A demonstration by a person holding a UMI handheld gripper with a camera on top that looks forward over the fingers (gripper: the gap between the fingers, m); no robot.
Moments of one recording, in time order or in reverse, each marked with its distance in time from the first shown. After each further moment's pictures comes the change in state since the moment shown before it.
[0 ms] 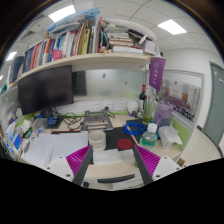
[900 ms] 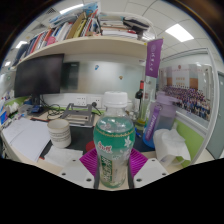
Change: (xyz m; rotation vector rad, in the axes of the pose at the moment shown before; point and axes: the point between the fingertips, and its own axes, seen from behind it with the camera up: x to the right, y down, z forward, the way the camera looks) arm 0.129 0.050 0.162 0.116 -0.055 -0.136
